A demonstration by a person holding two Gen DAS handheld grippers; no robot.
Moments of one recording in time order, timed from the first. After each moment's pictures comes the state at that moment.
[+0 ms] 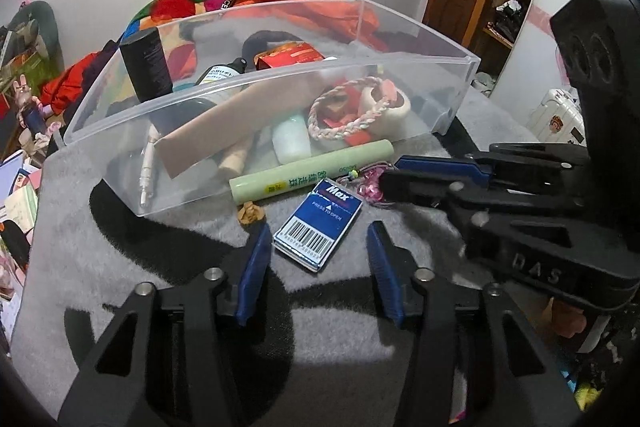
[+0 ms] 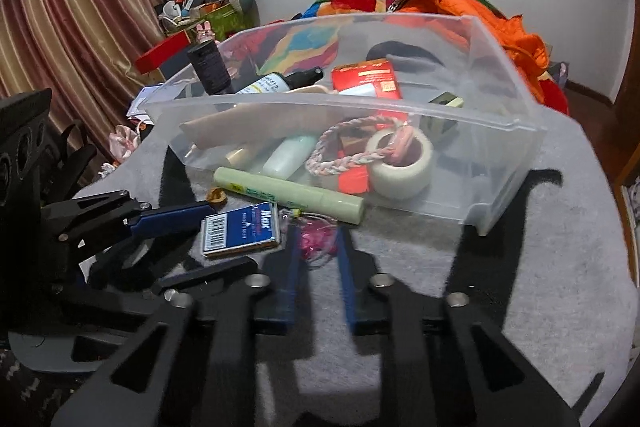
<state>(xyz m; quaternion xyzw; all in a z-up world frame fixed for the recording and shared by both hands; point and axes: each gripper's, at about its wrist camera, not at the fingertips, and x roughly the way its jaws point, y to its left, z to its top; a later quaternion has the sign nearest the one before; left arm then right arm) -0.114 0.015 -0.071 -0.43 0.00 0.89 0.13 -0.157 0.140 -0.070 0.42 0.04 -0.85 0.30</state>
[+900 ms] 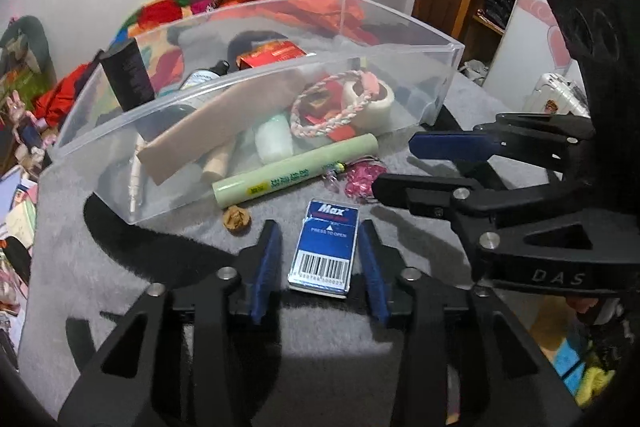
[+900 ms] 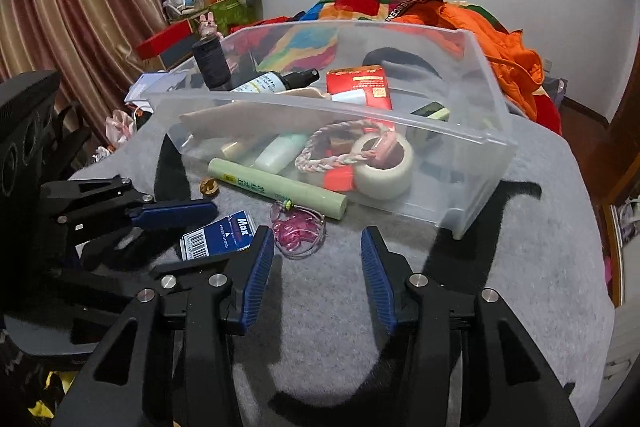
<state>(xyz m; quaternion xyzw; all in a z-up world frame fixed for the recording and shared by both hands) -0.112 0.025 -0.072 -0.43 0.03 0.89 0.14 -0.156 0.142 -0.063 0.42 0.08 -0.85 0.30</state>
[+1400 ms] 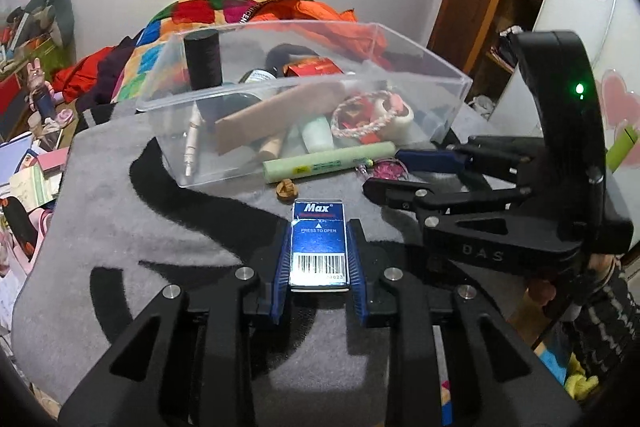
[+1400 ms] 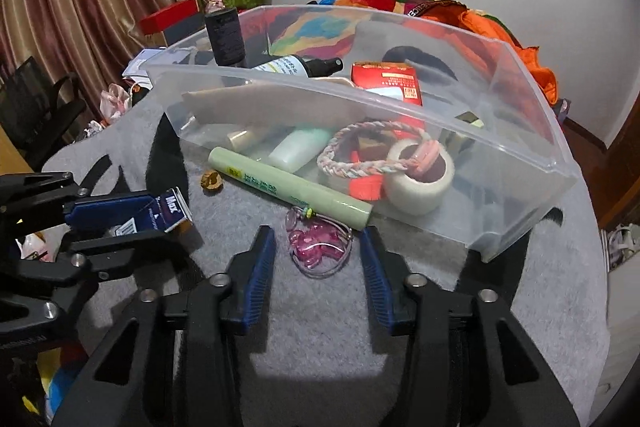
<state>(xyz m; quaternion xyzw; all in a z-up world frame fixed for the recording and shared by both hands) -0.078 -0.013 -0.057 -0.40 -0.03 0.91 0.12 -0.157 0.116 -0.075 0.41 0.13 -0.85 0.30</state>
